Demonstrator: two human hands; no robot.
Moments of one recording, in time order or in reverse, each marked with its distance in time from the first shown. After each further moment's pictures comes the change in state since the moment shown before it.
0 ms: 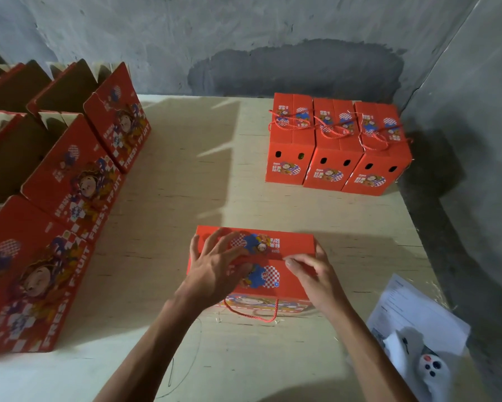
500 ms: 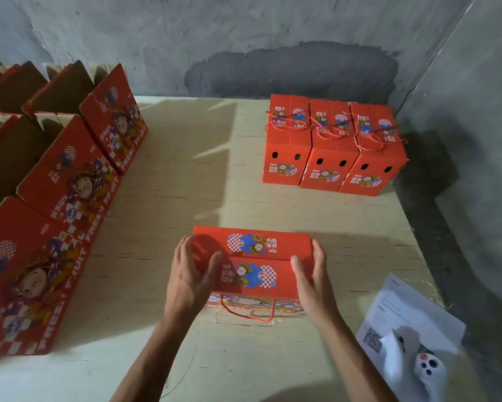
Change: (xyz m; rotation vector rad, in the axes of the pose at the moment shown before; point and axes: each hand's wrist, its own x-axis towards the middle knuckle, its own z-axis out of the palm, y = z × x) left_hand -0.027 -0.016 0.019 -0.385 0.332 -0.432; right_hand -0.015 0.004 0.015 0.043 0.156 0.074
